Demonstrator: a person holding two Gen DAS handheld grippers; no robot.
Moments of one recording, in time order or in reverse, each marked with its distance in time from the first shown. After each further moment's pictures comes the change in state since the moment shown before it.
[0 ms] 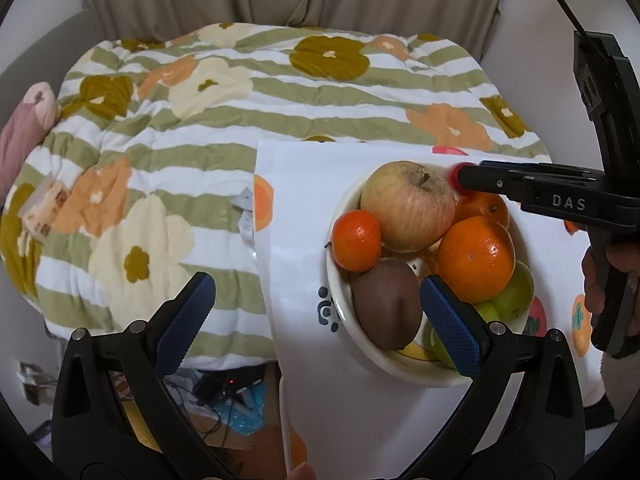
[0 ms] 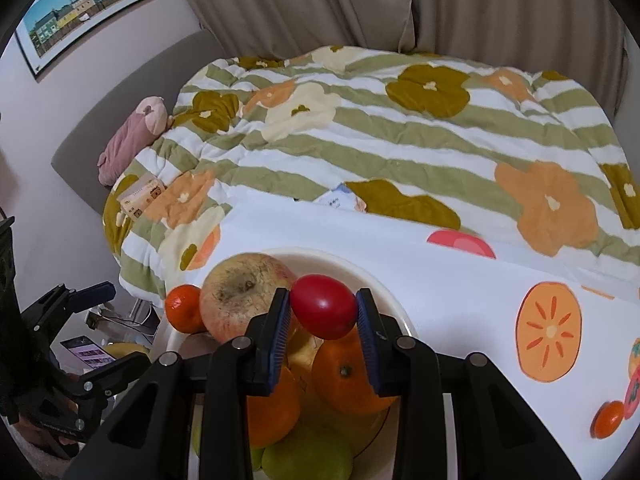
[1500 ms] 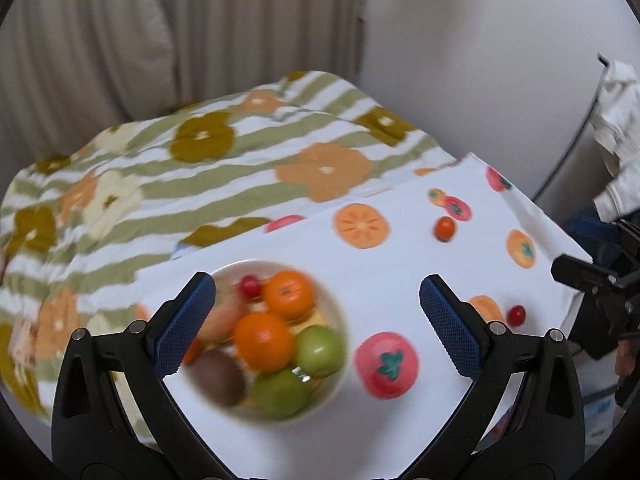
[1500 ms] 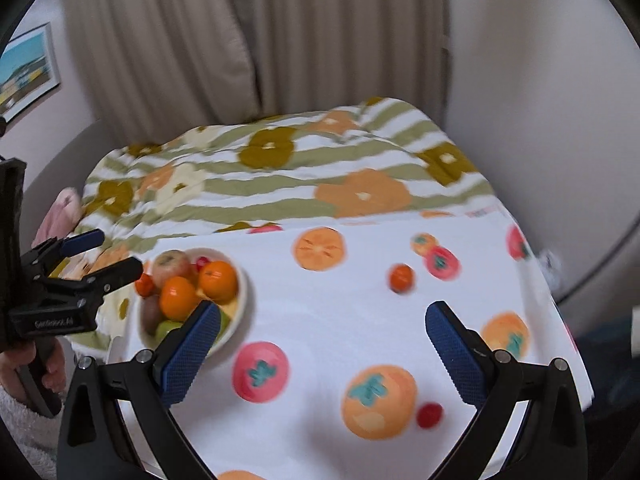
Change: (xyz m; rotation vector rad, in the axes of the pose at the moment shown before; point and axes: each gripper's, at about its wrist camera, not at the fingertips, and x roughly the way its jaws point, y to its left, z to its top) left arm -0.079 -0.167 0.043 0.363 -0.141 -0.231; right arm -0.238 -0.044 -0.131 0.320 -0.233 -0.421
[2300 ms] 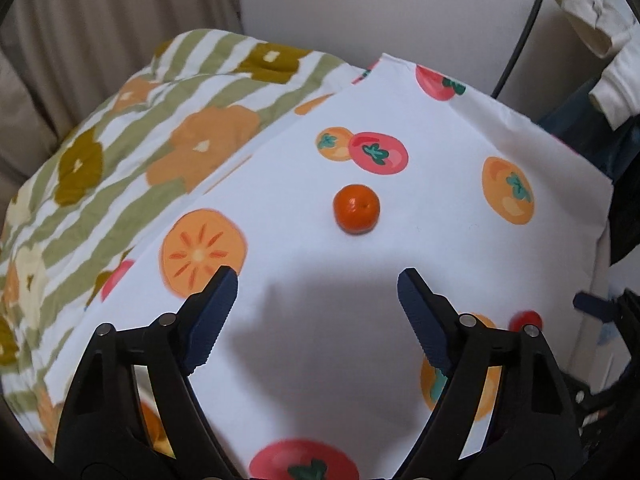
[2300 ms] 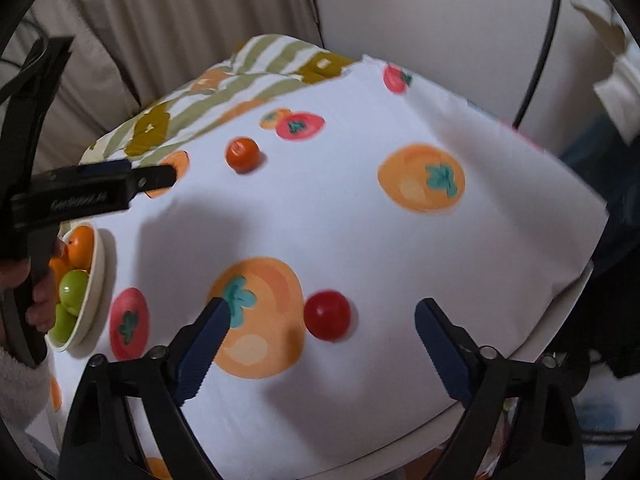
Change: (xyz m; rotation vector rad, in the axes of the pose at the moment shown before) left arm 0.180 -0.149 0.020 0.343 0.212 -0.166; right arm 0.057 -0.096 -0.118 0.362 0.153 -0.183
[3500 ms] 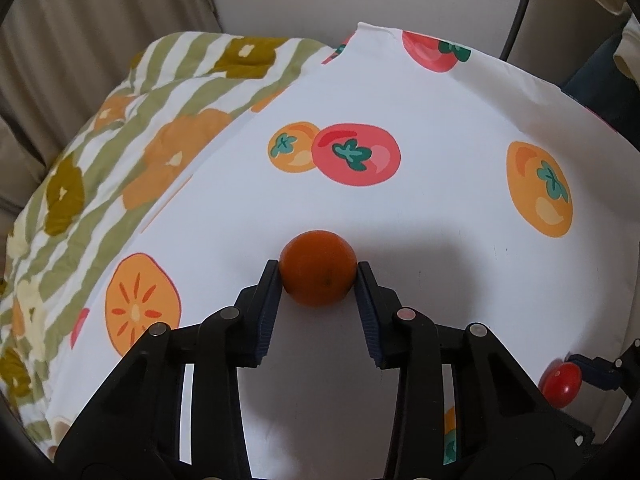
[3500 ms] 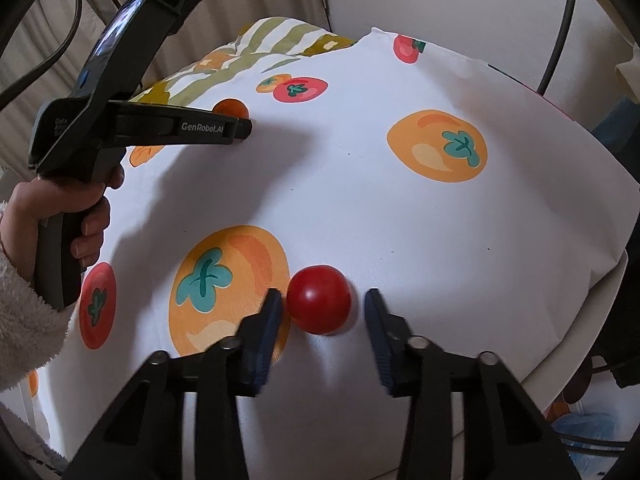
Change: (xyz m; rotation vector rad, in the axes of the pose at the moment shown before) left arm 0.064 -0.034 0.021 0.084 0.033 0.040; right arm 0.027 -0.002 -0.012 -0.059 0.026 0.012
